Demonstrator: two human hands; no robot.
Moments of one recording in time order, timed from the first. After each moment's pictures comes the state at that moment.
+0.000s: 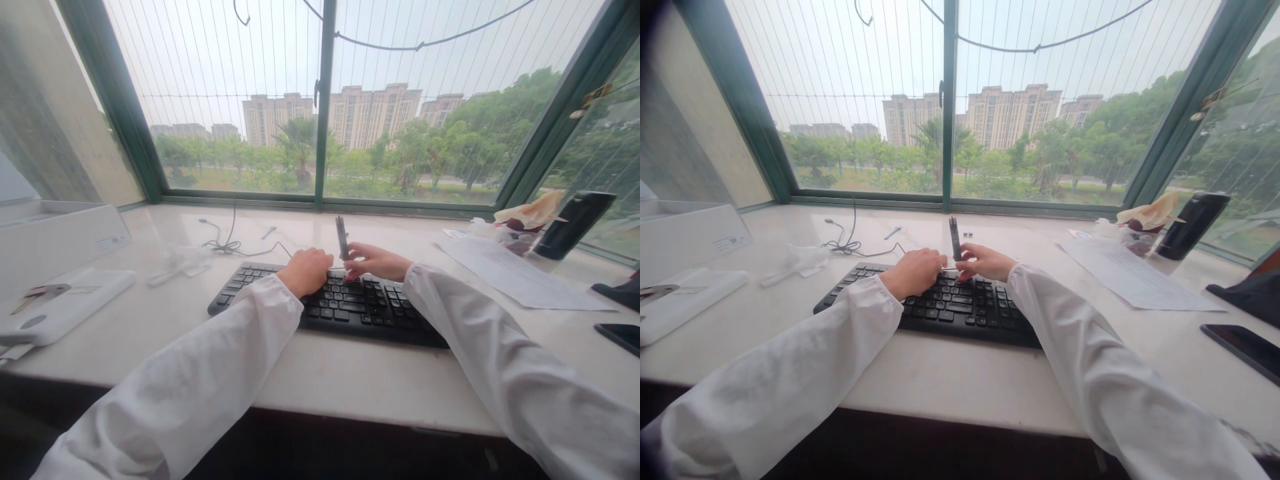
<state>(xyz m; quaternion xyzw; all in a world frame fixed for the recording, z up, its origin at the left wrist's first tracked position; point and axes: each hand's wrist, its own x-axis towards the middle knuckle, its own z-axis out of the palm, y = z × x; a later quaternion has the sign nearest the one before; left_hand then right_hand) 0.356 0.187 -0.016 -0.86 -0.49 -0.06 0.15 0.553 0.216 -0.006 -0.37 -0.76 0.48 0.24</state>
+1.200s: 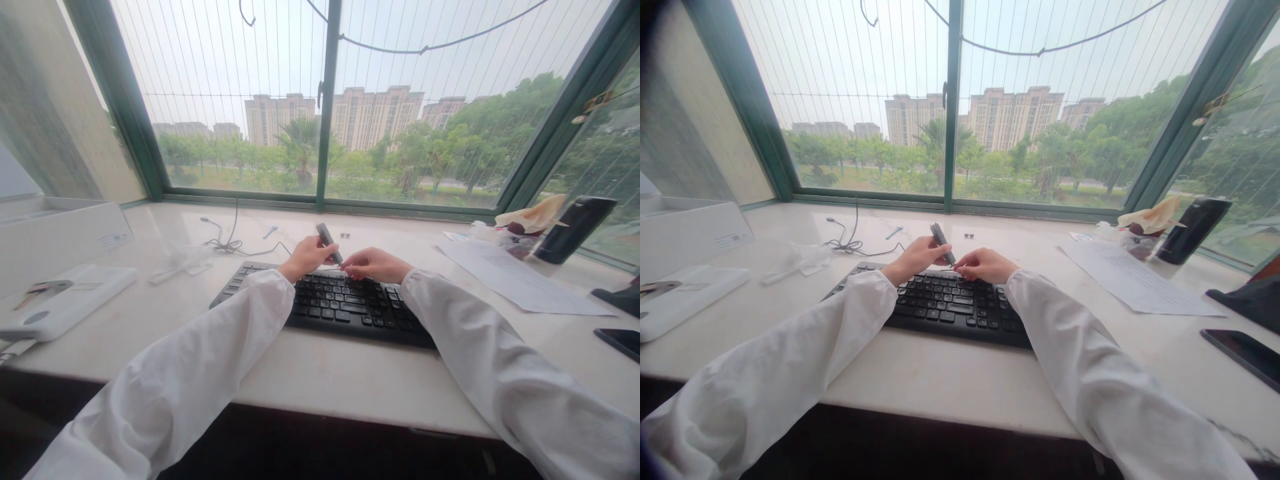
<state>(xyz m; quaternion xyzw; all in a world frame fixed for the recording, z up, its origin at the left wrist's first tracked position) 0.356 0.225 -0.020 -0.68 -0.47 -0.42 -0.37 0.560 0.228 -0.012 -0.38 -0.83 0.37 0.18</state>
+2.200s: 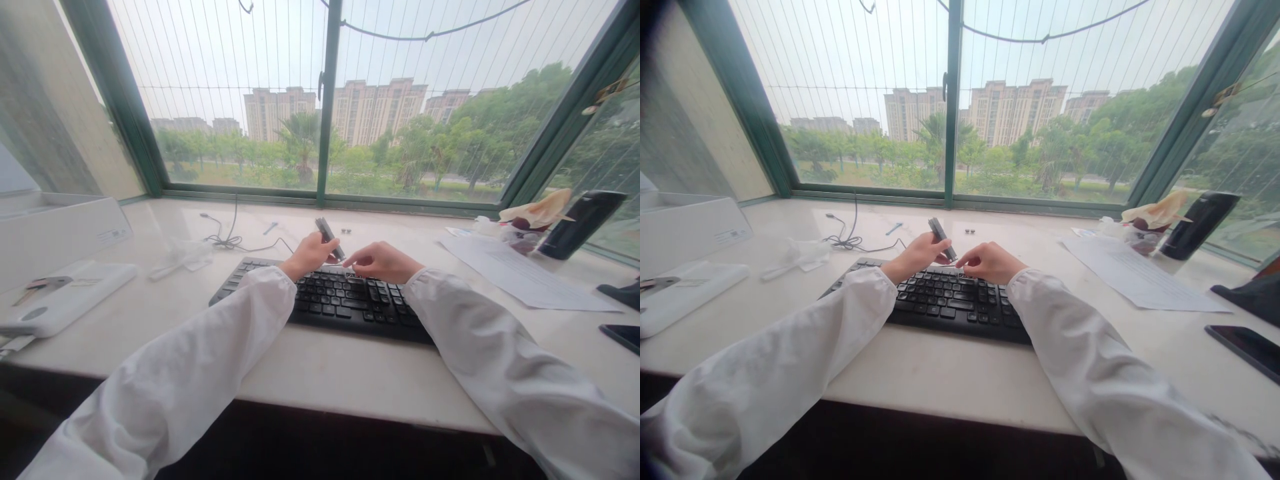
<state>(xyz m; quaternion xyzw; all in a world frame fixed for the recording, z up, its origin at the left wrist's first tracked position) 0.362 0.221 -0.021 -0.67 -0.47 -0.43 -0.38 0.560 0.208 0.000 -0.40 -0.88 0.18 0.18</state>
